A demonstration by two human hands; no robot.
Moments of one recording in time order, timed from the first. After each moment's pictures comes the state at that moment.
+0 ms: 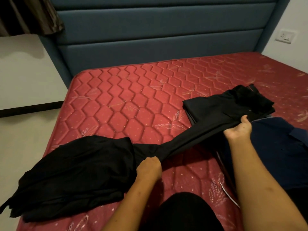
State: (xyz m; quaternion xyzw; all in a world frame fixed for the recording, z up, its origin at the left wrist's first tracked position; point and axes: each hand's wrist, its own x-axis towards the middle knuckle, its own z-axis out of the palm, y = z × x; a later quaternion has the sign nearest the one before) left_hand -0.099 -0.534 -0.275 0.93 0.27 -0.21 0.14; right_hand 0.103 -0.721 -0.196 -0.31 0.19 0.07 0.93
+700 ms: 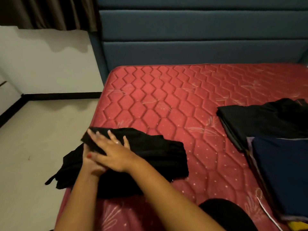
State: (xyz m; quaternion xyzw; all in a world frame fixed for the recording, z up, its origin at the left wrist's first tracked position) left_hand -0.267 -0.315 -0.264 0.13 0.20 0.23 0.94; right_hand -0.196 -0.426 -0.188 -0.70 -0.59 0.27 0.29
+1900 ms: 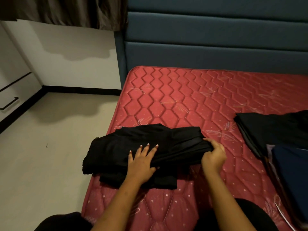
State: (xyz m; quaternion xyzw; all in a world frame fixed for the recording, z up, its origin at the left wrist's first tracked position) left_hand -0.277 -0.383 -0.279 0.94 0.31 -0.04 0.12; right_hand -0.099 -0.538 -0.257 -0.84 -0.10 -0.09 0.52
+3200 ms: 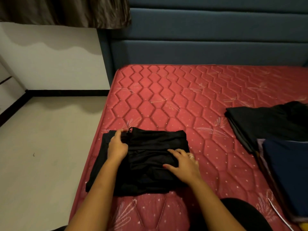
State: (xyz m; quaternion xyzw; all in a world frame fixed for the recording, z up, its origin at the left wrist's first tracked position) left_hand -0.245 -0.313 -0.256 0.73 0.49 0.18 0.44; right_hand -0.113 -0.531 -0.291 -0.90 -0.37 0.15 0.16
